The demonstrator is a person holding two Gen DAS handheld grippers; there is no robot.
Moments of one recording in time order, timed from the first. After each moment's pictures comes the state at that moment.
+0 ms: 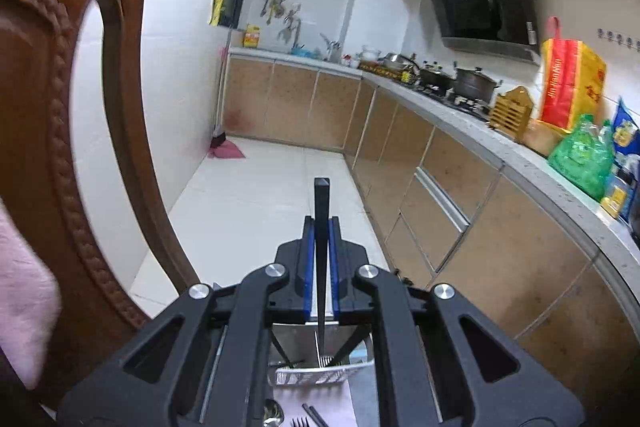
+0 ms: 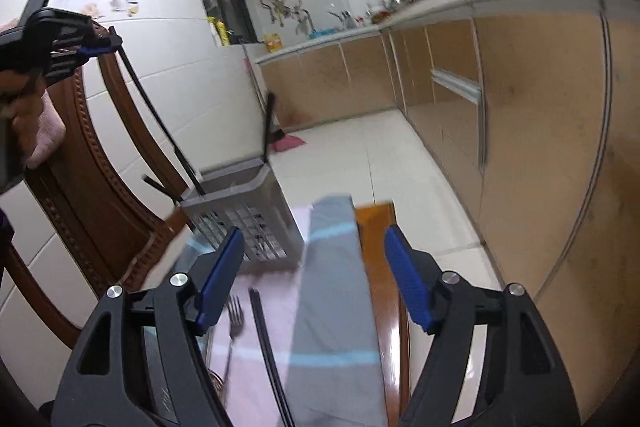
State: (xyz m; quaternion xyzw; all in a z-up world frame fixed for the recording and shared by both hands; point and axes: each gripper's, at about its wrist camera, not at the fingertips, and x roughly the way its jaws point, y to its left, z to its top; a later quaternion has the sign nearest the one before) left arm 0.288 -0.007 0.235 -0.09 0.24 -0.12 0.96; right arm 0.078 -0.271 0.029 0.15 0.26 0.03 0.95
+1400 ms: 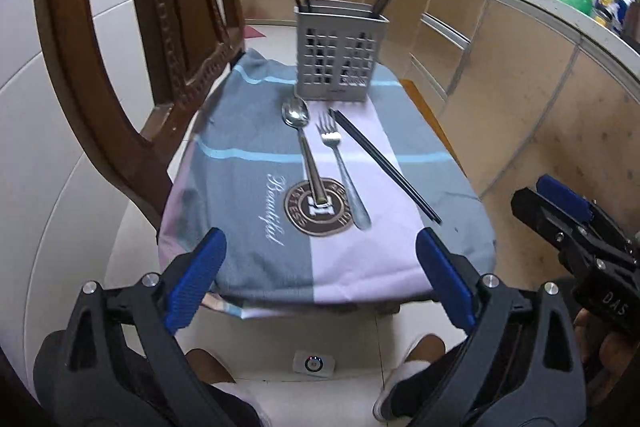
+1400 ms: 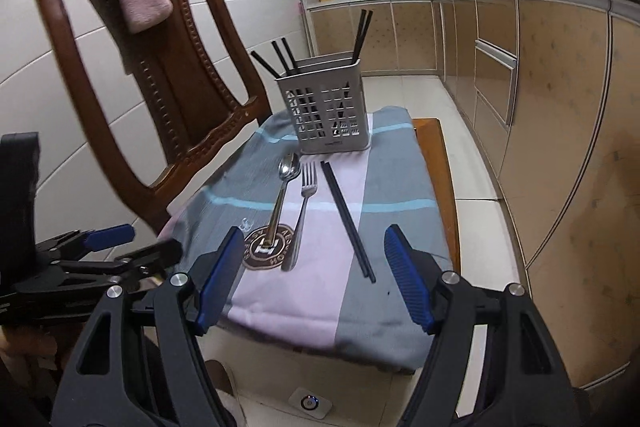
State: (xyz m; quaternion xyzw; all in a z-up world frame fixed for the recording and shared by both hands) left arm -0.016 0.021 0.015 -0.02 0.40 -0.12 0.91; right arm -0.074 -0.174 0.015 0.06 0.31 0.11 0.94
